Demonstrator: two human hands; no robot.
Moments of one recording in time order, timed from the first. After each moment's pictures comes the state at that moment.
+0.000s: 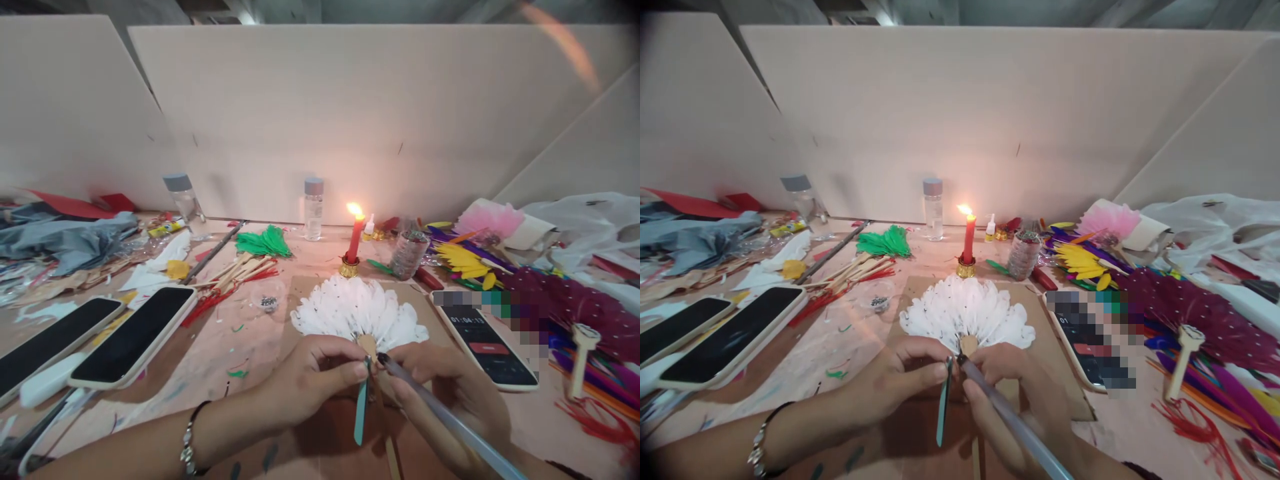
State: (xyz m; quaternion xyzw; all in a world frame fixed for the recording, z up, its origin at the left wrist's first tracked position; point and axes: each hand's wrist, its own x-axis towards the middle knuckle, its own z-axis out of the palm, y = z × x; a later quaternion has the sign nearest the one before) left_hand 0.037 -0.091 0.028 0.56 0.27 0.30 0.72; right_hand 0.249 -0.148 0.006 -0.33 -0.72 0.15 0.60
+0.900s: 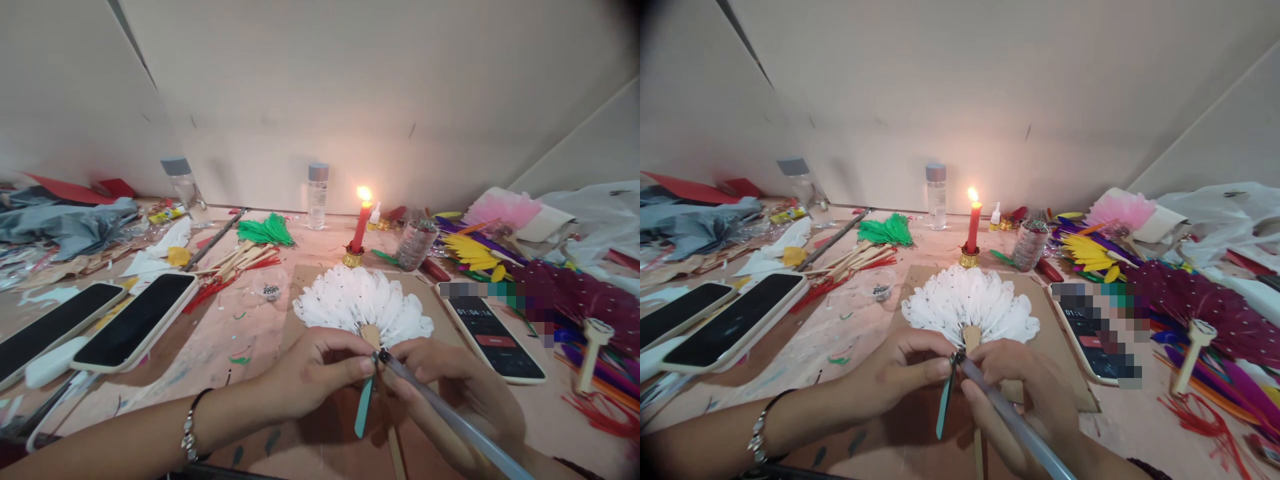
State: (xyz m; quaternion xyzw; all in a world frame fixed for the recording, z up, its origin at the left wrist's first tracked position) left_hand 0.038 -0.093 0.031 0.60 0.29 0.28 0.69; right_hand 0.250 -0.147 0.010 -0.31 -0.73 0.16 0.59
